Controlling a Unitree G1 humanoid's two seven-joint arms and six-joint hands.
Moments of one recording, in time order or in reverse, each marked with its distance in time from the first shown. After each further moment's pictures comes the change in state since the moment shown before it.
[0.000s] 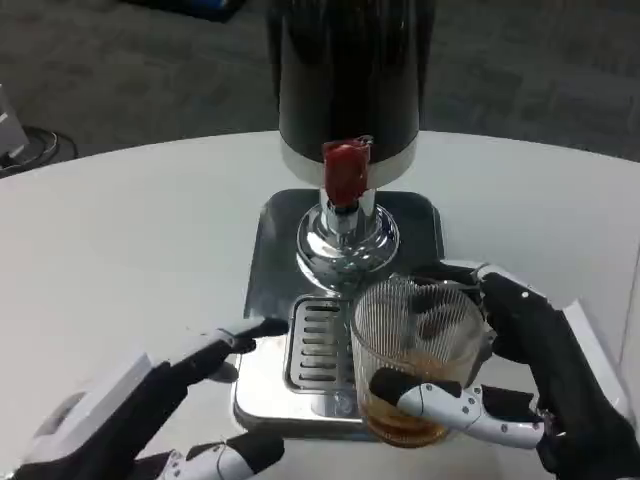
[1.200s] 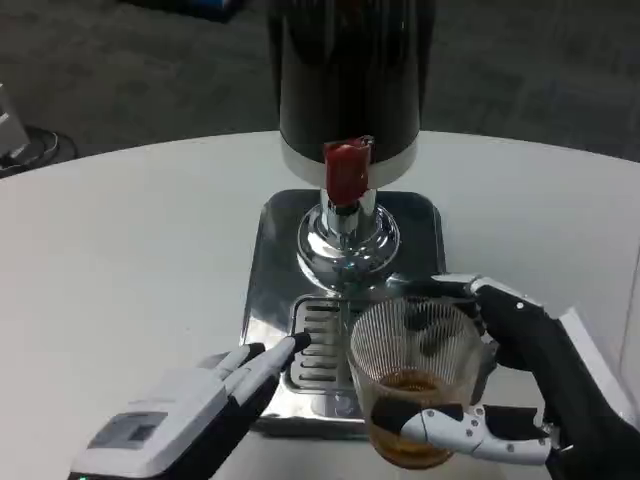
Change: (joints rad) left arm 0.017 0.001 -0.144 -0.227 0.398 0.290 -0.021; right arm 0.030 -0.087 -0.004 -0.035 -0.004 -0.008 0.027
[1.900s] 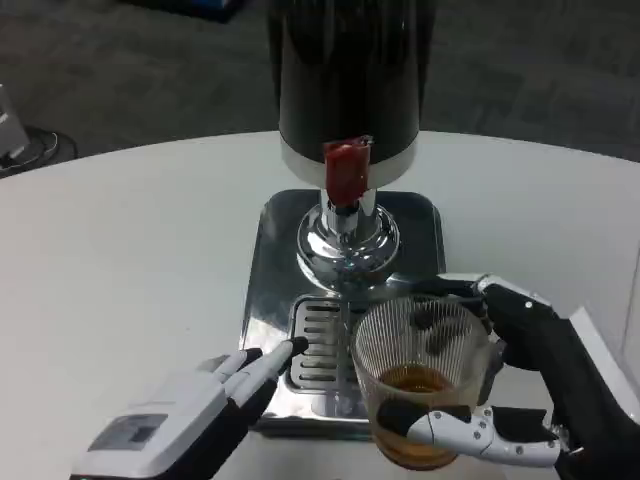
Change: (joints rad) left arm -0.001 0.003 -0.013 -0.003 0.004 0.033 -0.007; right arm 0.020 -0.004 -0.016 -0.035 0.007 0.000 0.018
